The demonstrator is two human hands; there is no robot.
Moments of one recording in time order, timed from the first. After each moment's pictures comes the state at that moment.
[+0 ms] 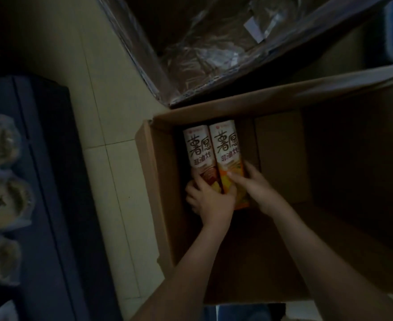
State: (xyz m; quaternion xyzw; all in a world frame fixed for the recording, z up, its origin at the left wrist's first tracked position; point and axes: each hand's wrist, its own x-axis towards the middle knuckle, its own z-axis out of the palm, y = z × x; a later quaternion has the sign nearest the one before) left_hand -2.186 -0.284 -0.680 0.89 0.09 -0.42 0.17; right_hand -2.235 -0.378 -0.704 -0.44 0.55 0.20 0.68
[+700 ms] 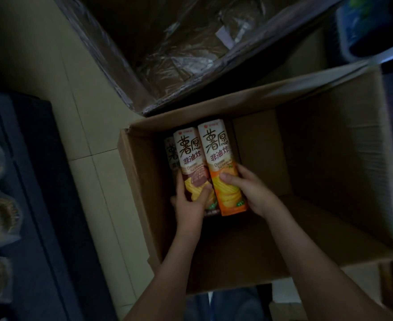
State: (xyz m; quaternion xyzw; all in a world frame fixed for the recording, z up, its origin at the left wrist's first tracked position) left_hand -2.185 -0.258 -0.658 0.76 0.17 -0.45 0.42; right_hand -2.265 -0.390 -0.678 -0.34 0.53 0.14 0.76
